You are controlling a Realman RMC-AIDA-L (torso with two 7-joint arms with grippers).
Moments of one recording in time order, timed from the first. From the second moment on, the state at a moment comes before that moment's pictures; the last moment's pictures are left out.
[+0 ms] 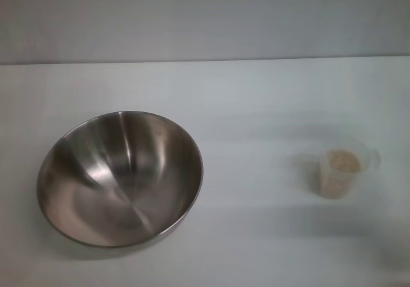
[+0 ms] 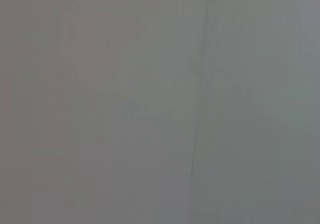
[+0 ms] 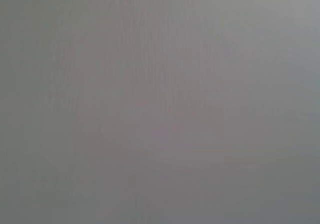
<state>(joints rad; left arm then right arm) -0.30 -2.04 -1.40 -0.55 2.64 1.20 -0.16 0.54 2.08 0.66 0.10 -1.79 -1.60 0.09</state>
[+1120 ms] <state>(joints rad) -0.21 -2.03 -1.69 -1.57 2.83 -0.38 -0.10 0.54 2.08 0.65 0.10 -1.80 -1.58 0.09</state>
